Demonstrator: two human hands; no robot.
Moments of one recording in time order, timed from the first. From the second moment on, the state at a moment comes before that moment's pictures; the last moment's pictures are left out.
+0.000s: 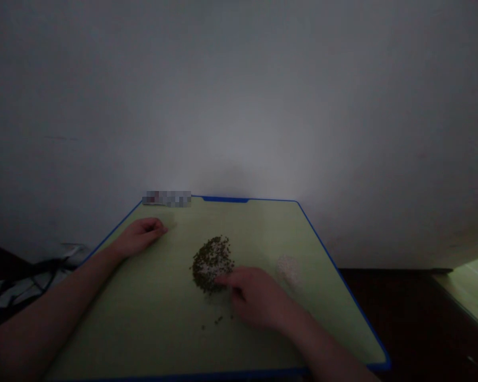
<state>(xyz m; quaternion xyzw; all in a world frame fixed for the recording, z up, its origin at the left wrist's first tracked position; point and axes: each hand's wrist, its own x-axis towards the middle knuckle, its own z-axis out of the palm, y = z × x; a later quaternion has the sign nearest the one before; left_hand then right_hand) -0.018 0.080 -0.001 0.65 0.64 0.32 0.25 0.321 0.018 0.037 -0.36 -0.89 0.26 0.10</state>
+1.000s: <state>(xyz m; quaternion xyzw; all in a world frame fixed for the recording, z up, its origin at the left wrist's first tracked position) -0.019 0.080 -0.003 0.65 0.64 0.31 0.25 0.341 -0.034 0.027 -0.41 -0.84 0.34 0.09</state>
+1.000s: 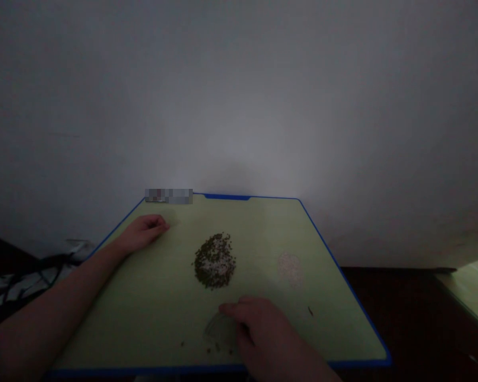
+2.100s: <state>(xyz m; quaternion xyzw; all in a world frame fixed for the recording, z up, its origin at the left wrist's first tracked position) -0.022 0.082 -0.009 0.65 0.64 0.32 0.25 0.315 -0.026 0.037 -0.33 -0.88 0.33 0.05</state>
